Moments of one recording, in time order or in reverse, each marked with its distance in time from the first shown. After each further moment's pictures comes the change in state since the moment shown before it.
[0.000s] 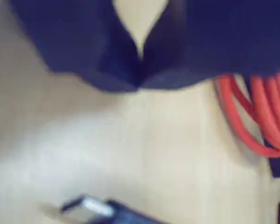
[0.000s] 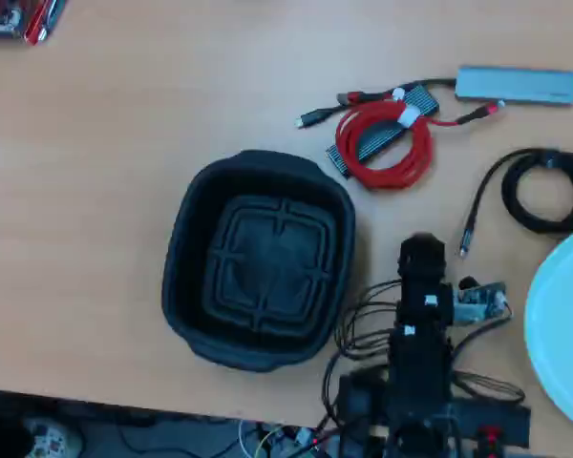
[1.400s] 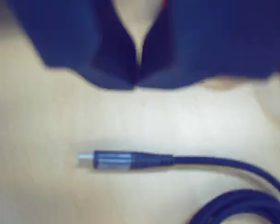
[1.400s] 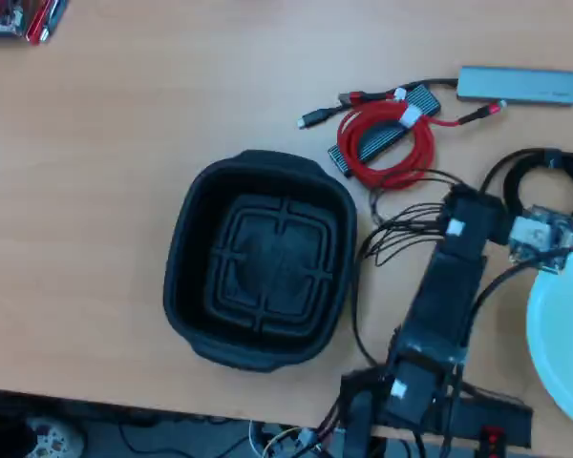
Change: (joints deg) arm 19.5 -26.1 -83.8 90.8 2.3
